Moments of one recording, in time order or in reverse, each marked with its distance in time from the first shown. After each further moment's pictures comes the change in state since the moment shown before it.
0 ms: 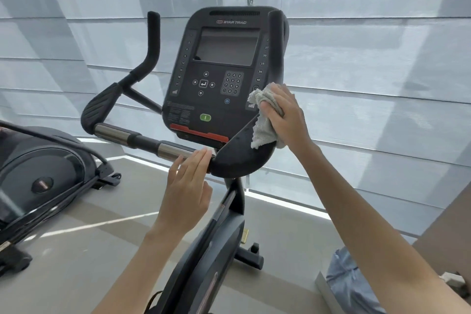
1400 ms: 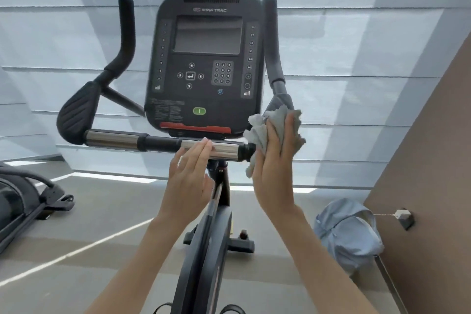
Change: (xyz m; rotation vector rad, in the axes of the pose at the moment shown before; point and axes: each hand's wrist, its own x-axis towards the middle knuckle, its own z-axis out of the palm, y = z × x) left_hand -0.004 -0.097 -0.004 -0.194 -0.023 0.212; right_hand -0.122 -0.100 0.122 -0.470 0.399 -0.006
